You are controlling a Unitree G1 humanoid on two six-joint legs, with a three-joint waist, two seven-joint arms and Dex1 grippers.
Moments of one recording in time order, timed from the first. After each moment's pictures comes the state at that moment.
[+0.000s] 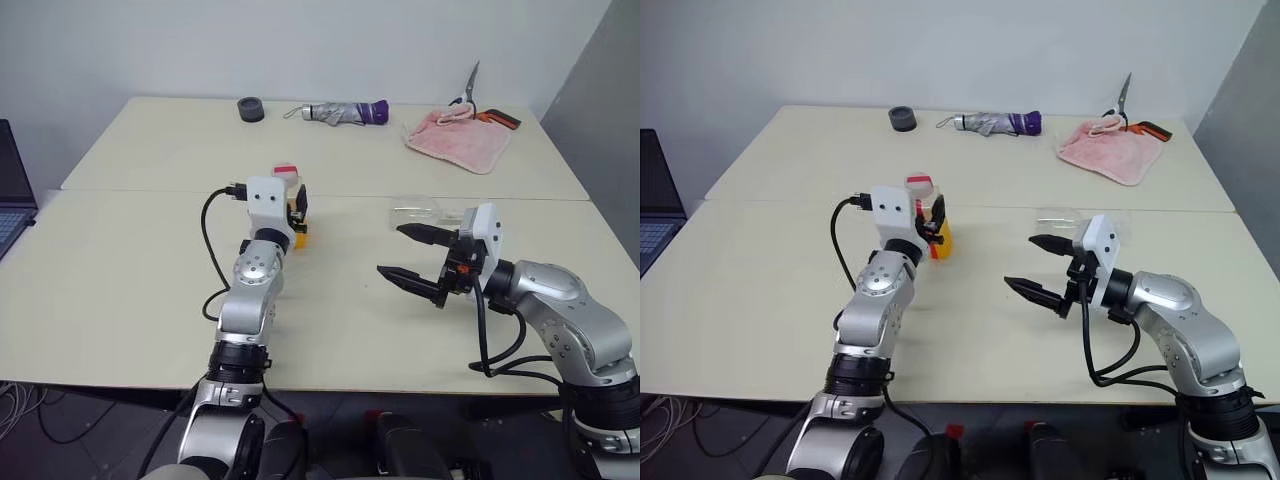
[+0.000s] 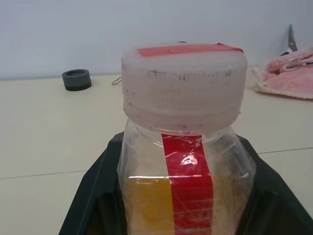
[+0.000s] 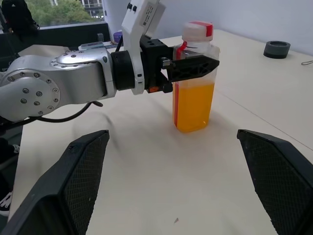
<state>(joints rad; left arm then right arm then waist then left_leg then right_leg) -0.54 0.09 0.03 0.08 -0.04 0.26 -0.04 -0.33 -0.58 0.01 -0.39 0.57 0.54 0.80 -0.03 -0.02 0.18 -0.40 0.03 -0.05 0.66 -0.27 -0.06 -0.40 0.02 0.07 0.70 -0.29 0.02</state>
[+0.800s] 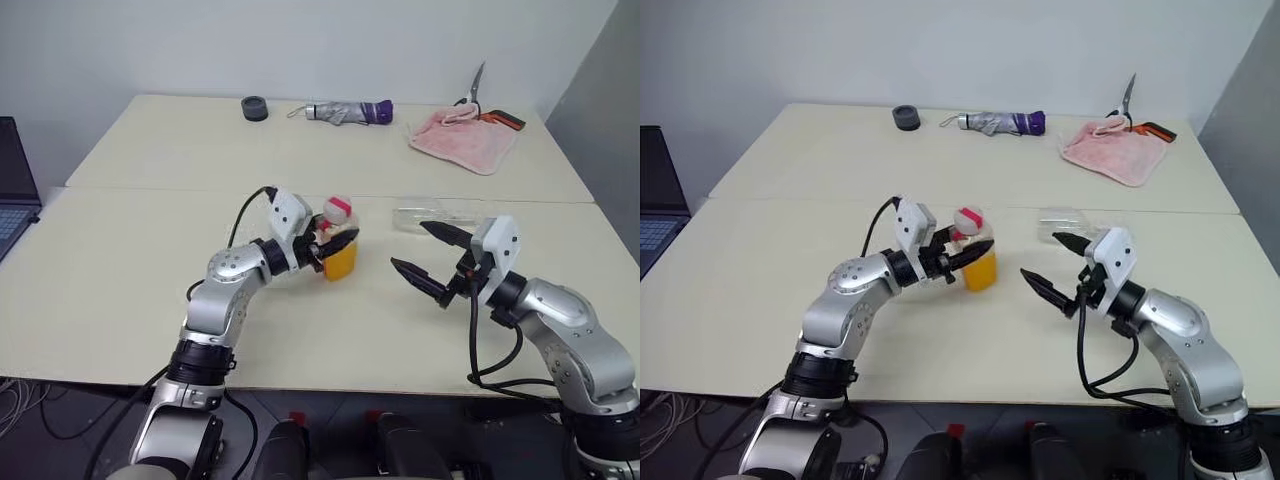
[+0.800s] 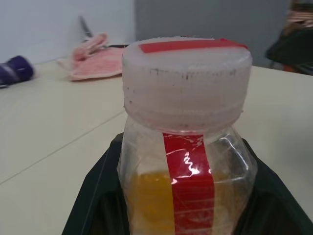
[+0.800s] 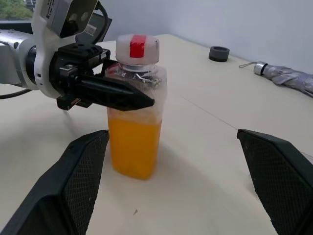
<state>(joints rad) -0.54 0.32 -0.10 0.06 -0.32 0.30 -0.87 -0.18 -0.56 -0.06 -0.50 0.50 0.47 0.65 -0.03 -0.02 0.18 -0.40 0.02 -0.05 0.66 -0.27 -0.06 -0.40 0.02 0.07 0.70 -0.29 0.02</state>
